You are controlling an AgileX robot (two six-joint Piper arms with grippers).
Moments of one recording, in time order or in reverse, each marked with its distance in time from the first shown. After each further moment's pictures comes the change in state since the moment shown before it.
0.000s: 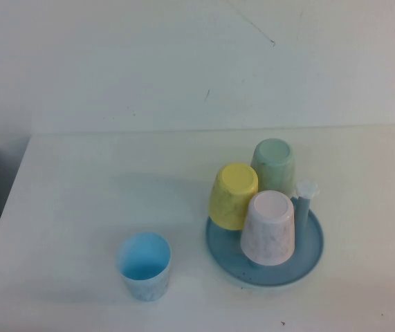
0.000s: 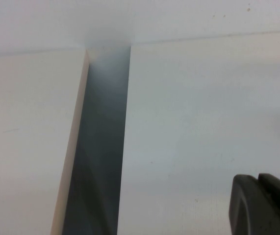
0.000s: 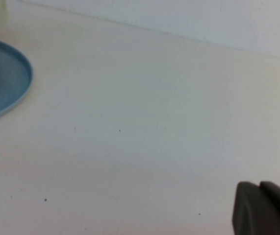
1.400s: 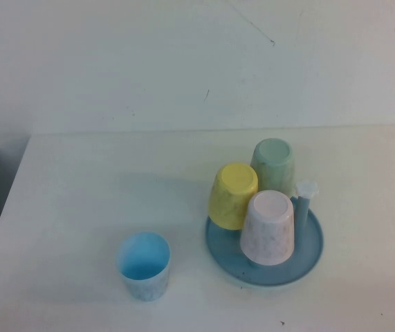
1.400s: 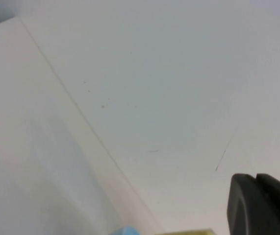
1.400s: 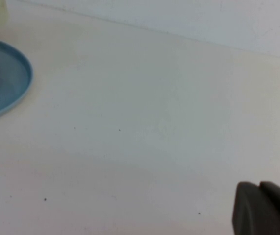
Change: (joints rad) right arm 0.000 0.000 0.000 0.000 0.000 0.000; left arm 0.000 0.000 0.003 -1.155 -0.190 -0.086
